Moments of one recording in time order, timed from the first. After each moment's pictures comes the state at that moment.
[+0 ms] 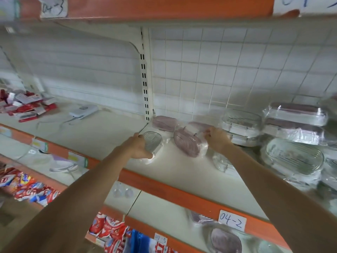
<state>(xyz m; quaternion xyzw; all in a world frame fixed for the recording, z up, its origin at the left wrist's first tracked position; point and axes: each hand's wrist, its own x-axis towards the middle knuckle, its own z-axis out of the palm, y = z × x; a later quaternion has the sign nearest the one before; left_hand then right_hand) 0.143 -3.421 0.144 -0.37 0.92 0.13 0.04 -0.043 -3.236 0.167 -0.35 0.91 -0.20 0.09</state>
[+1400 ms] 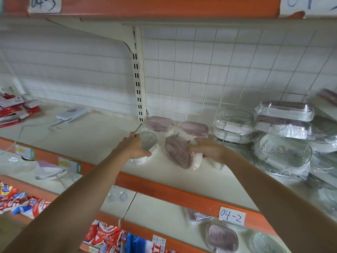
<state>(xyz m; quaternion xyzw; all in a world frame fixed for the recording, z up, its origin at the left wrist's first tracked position) 0.135 -3.435 0.134 -0.37 0.92 0.13 0.02 -0.014 -3.224 0.160 -0.39 0.76 -0.38 0.35</state>
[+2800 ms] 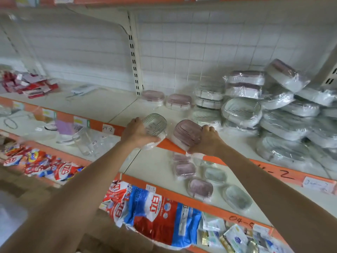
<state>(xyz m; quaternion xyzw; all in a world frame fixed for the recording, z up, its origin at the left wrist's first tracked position) 0.206 -3.247 0.144 -0.42 0.88 0.18 -0.12 0.068 -3.063 0.153 -0.38 0.90 -0.18 0.14</state>
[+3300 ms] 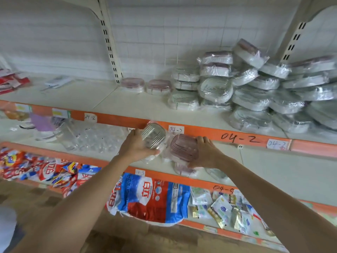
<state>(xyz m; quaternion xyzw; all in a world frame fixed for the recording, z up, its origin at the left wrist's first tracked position) 0.238 -3.168 0.087 -0.33 0.92 0.21 -0.08 0.111 -2.962 0.103 -0.40 0.90 -0.09 0.16</state>
